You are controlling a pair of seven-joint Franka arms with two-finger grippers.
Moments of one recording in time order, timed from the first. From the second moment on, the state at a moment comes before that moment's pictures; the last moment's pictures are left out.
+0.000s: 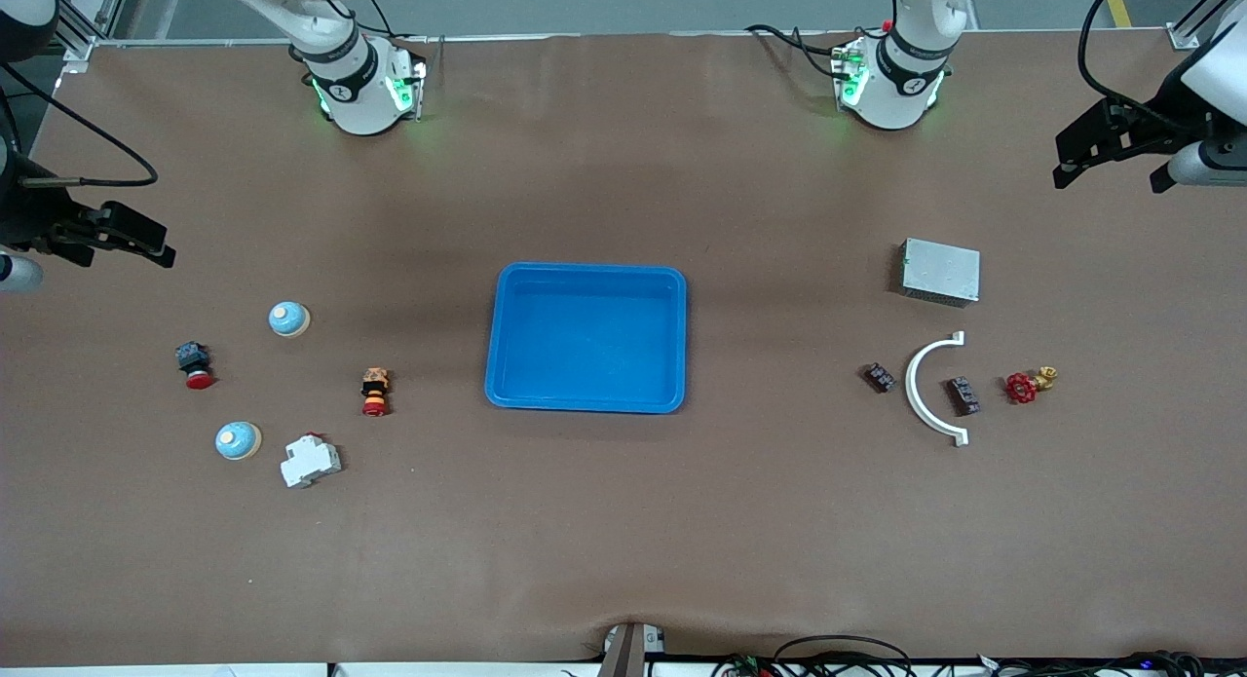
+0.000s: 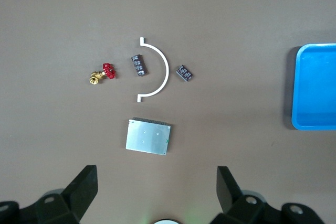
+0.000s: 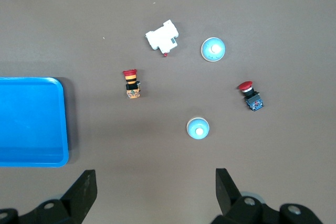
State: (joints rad) left arm -0.01 -0.06 -0.10 -1.50 0.00 1.45 -0.03; right arm -0.08 0.02 0.05 -1.58 0.03 1.58 0.01
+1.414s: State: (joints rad) left arm -0.01 -0.06 -0.10 -1.50 0.00 1.45 -0.03; right arm -0.06 0.02 0.05 -1.58 0.02 1.59 0.01
